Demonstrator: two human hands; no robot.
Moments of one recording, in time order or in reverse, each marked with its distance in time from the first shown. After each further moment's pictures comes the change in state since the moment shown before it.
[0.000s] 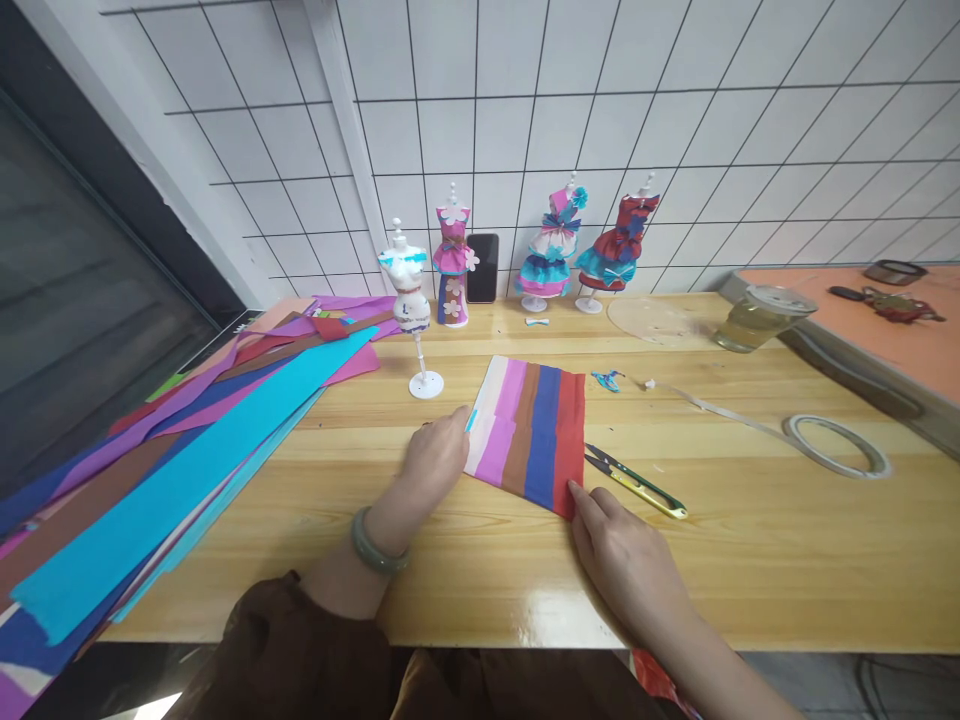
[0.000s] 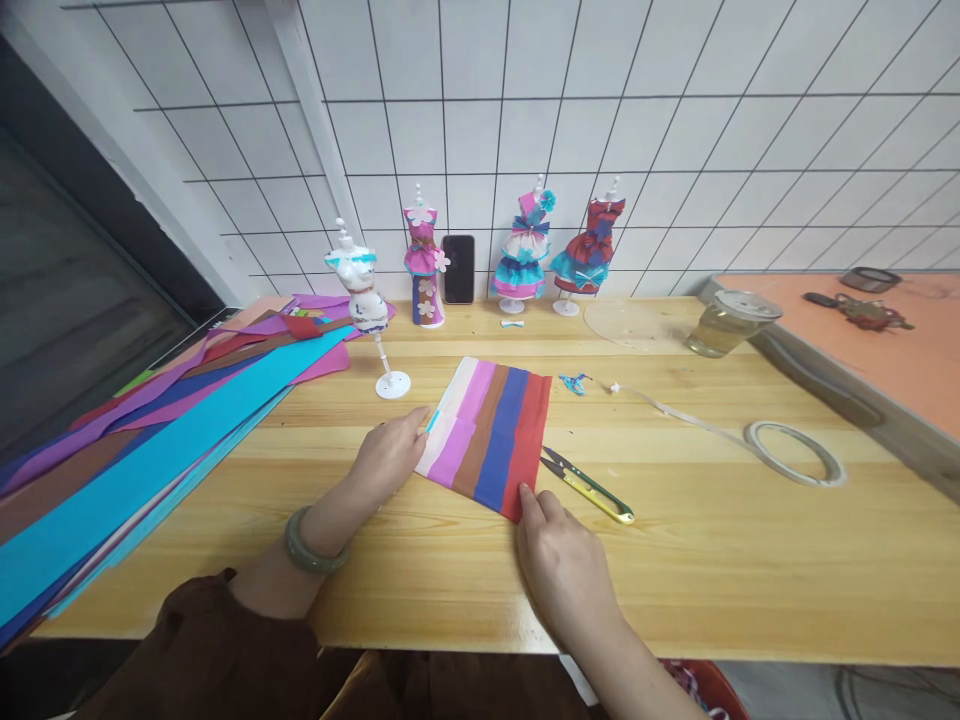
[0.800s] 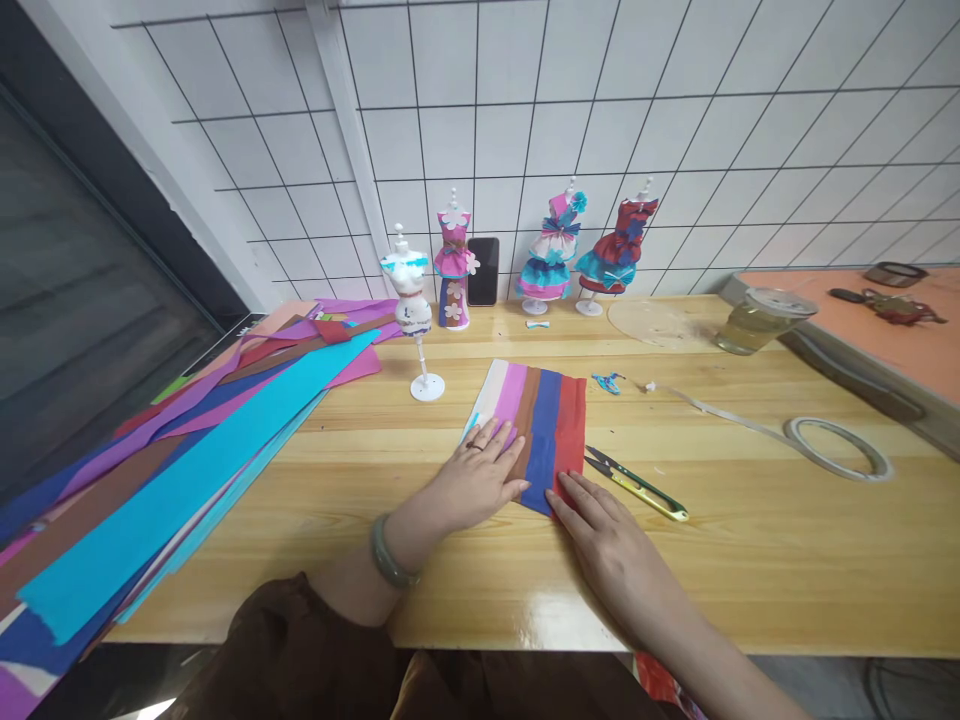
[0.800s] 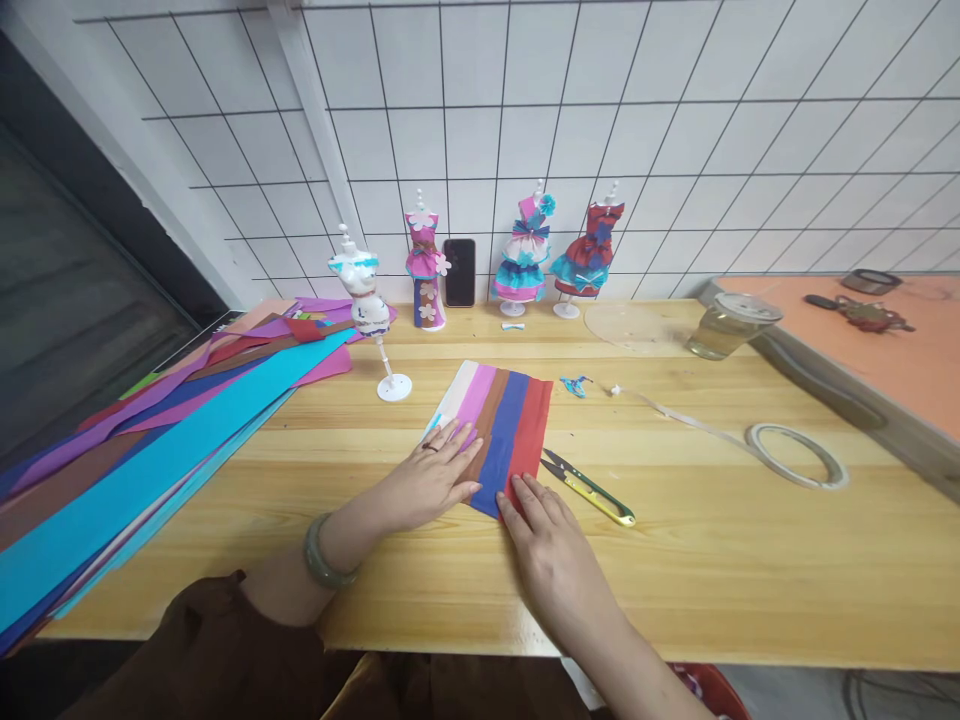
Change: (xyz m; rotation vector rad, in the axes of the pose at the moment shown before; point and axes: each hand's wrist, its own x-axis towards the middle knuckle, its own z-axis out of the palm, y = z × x) left_hand -0.011 0.014 0.031 0.025 0.001 0.566; right_hand 0.001 0.008 0.006 0.116 0.119 -0.333
